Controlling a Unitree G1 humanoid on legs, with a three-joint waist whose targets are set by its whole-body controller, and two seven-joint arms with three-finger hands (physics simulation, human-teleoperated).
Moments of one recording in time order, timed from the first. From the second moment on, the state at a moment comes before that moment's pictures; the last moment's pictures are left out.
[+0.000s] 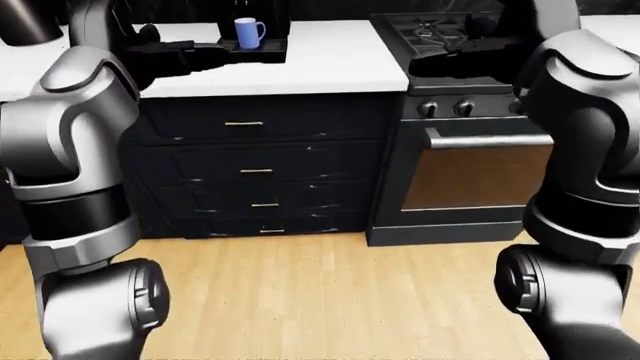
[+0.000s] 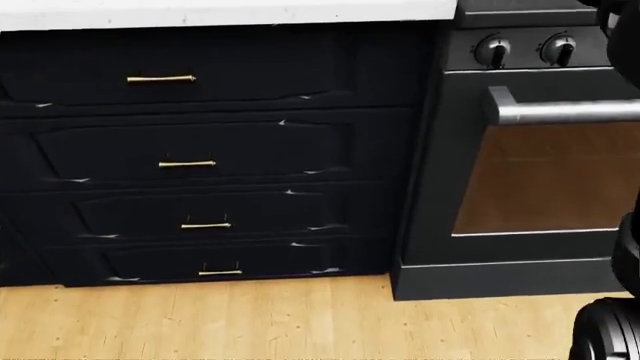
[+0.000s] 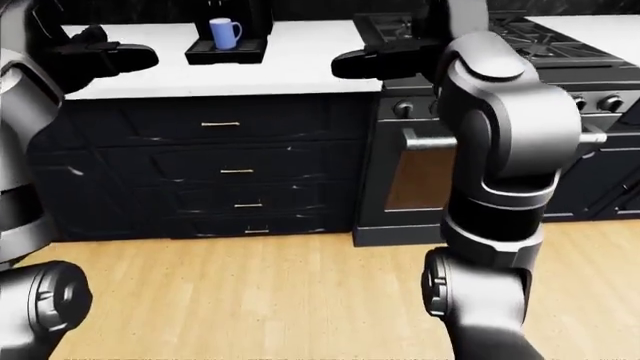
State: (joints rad) left arm -1.09 0.52 0.24 0.14 -0.32 0.89 0.10; right arm -1.12 -0.40 -0.18 -0.14 0.18 1.16 -0.02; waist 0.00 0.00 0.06
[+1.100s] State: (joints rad) left arm -1.16 0.57 0.24 0.13 -0.33 0.91 0.09; right arm -1.20 -0.46 -0.20 -0.10 0.23 1.19 -0.03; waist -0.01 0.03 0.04
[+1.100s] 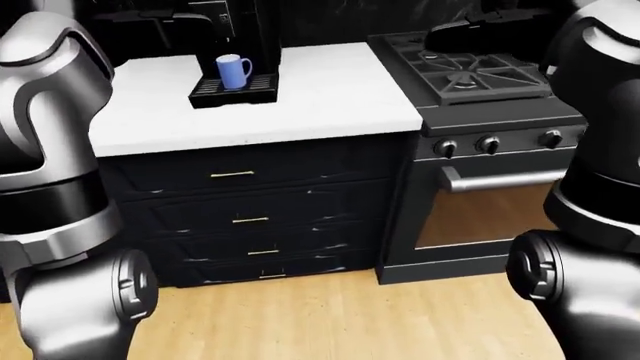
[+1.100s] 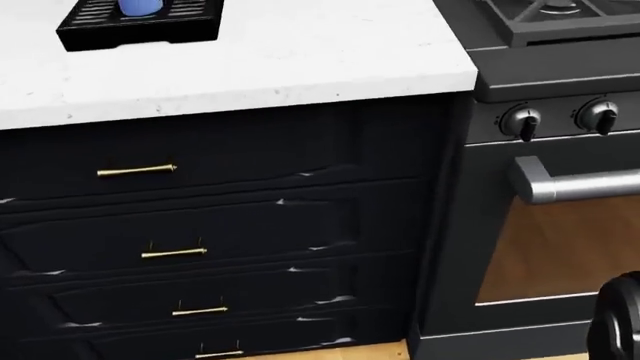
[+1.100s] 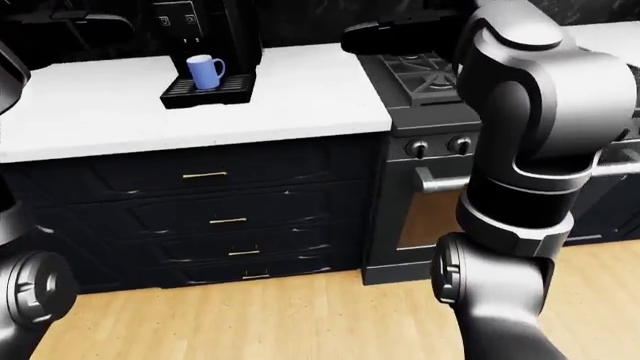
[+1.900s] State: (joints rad) left arm -1.13 0.57 0.25 0.13 -0.35 0.91 0.12; right arm -1.20 -0.43 -0.18 -0.09 0.20 1.16 -0.01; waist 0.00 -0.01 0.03
